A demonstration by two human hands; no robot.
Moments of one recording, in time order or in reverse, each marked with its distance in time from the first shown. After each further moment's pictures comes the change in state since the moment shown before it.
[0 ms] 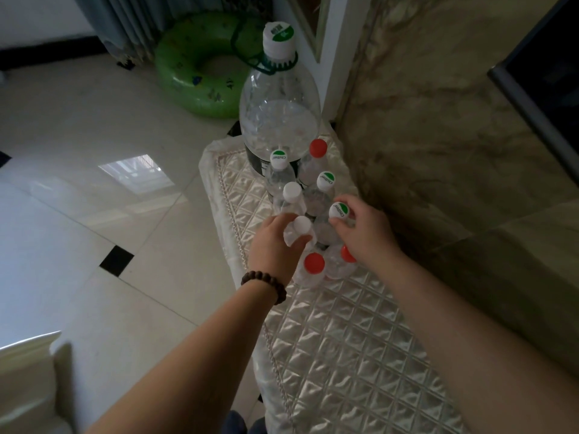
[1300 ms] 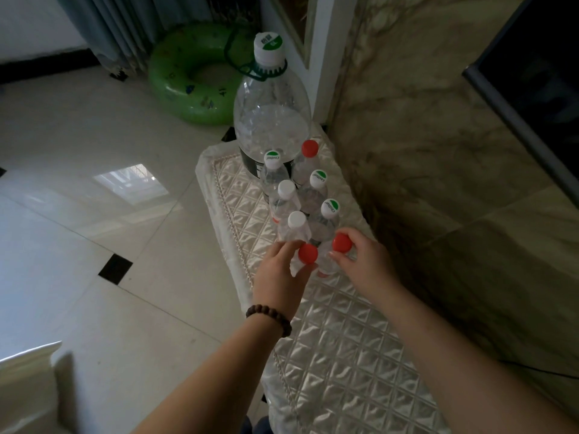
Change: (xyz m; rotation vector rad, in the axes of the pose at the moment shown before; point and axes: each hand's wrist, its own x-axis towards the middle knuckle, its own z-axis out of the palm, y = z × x) left_hand -0.053 -0.009 0.008 0.051 -0.030 0.095; right_hand -0.057 0.022 0.008 -0.018 -0.033 0.063
